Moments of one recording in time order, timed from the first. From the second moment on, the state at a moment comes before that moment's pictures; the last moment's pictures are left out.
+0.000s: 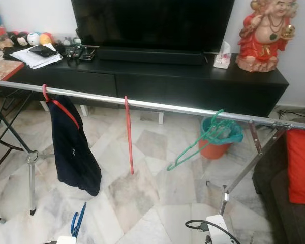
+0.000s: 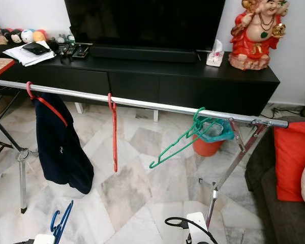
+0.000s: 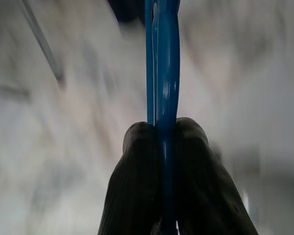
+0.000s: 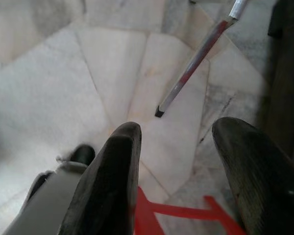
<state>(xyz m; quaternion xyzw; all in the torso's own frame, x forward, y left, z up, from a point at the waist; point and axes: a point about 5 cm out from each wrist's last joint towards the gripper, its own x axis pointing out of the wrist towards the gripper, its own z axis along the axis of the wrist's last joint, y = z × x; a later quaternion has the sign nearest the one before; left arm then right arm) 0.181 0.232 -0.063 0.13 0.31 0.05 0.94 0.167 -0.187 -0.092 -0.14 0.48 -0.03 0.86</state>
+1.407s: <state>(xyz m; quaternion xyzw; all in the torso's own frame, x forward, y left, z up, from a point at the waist) 0.244 0.210 0.026 0.08 0.02 0.02 1.00 0.168 -0.189 -0.091 -0.15 0.48 -0.03 0.86</state>
